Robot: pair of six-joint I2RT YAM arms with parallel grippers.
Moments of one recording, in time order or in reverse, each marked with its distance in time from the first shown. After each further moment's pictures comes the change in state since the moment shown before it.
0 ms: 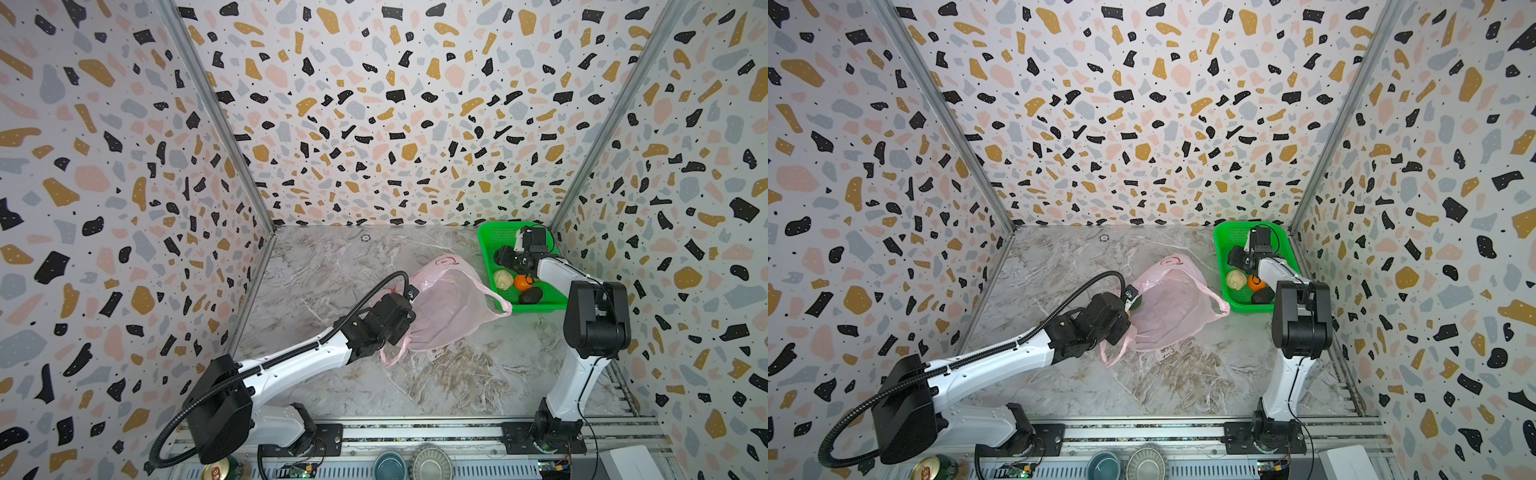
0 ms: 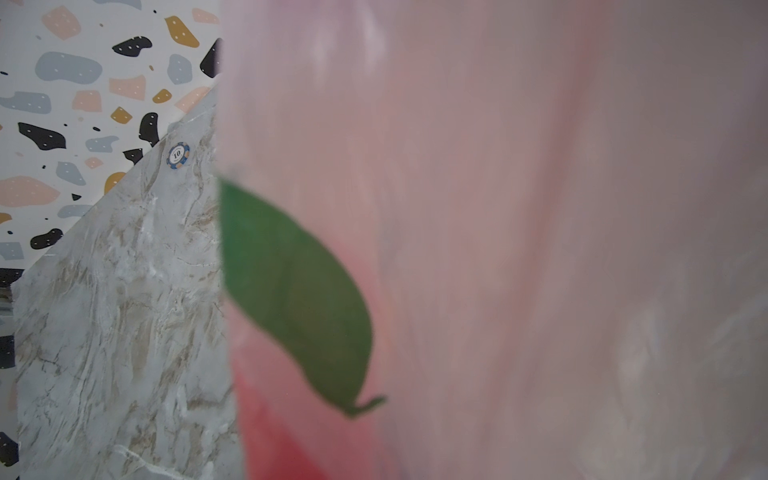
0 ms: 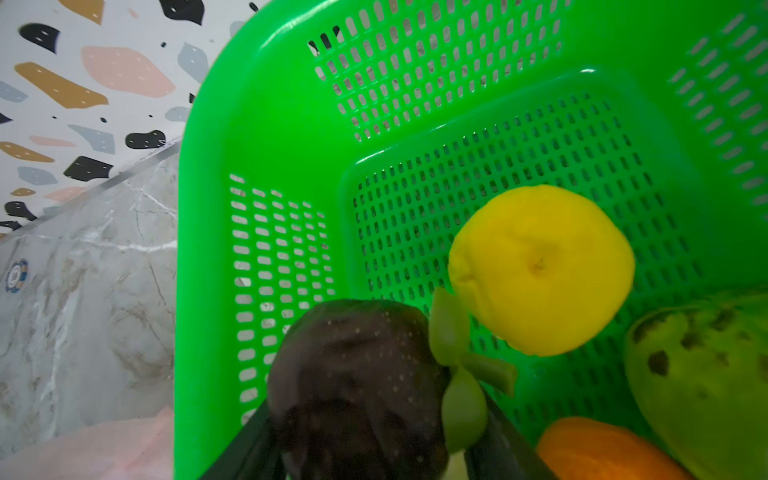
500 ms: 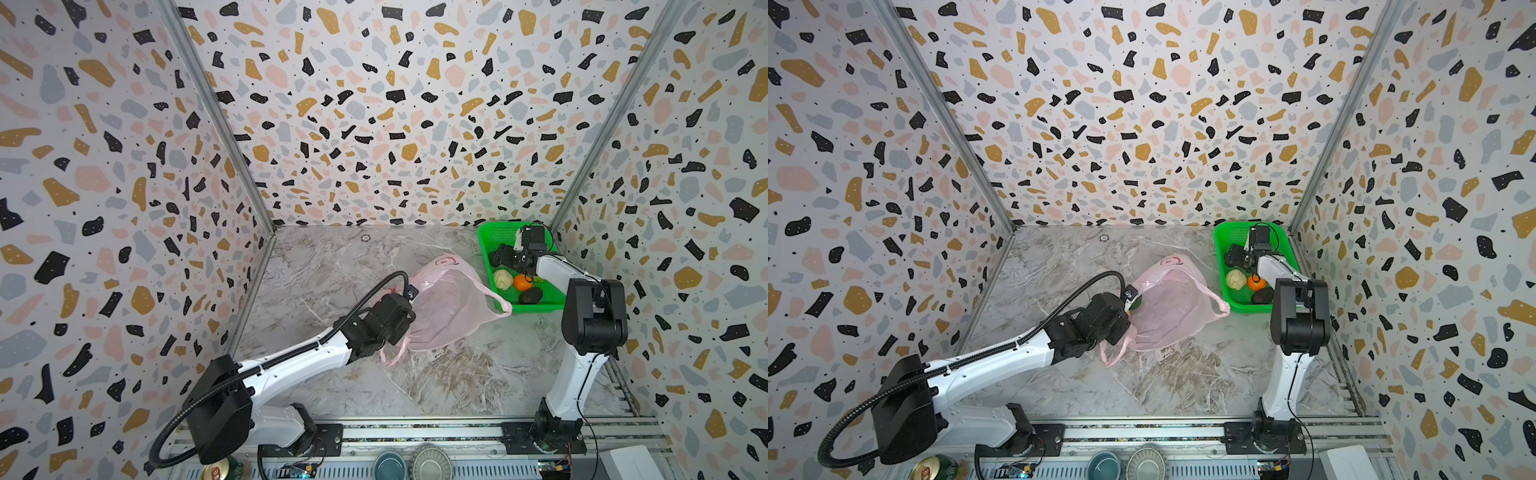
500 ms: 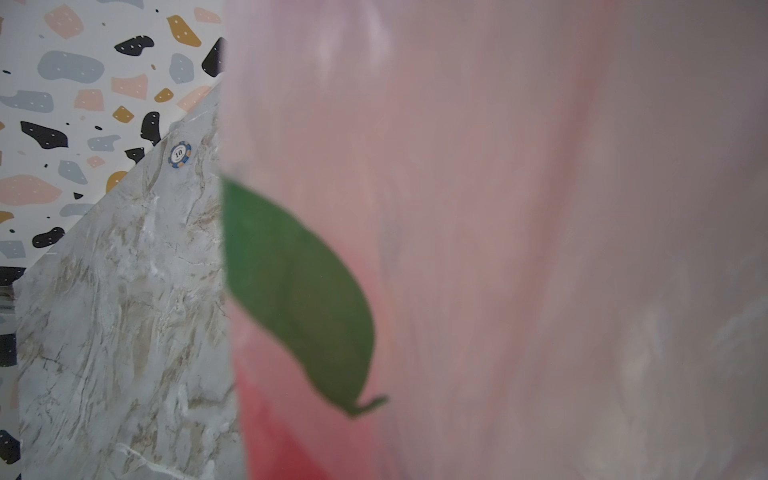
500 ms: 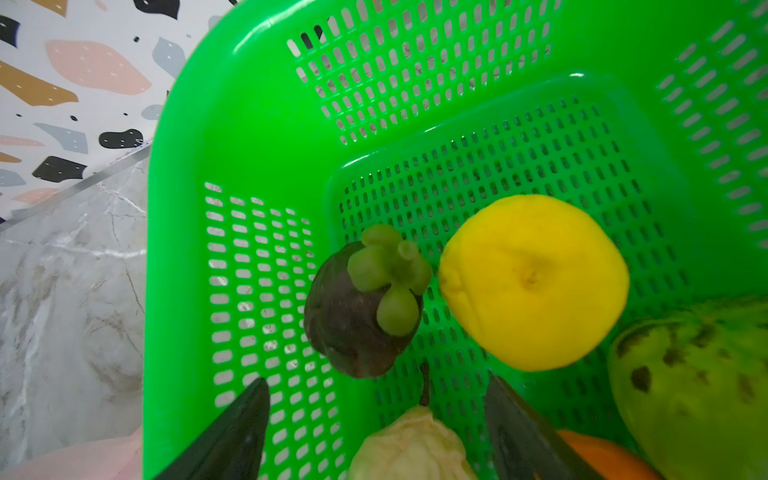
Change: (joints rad) left arm 0.000 -0.003 0.000 -0.002 -0.007 -0.001; right arm 0.000 0.003 0.031 -0.045 0.019 -0.011
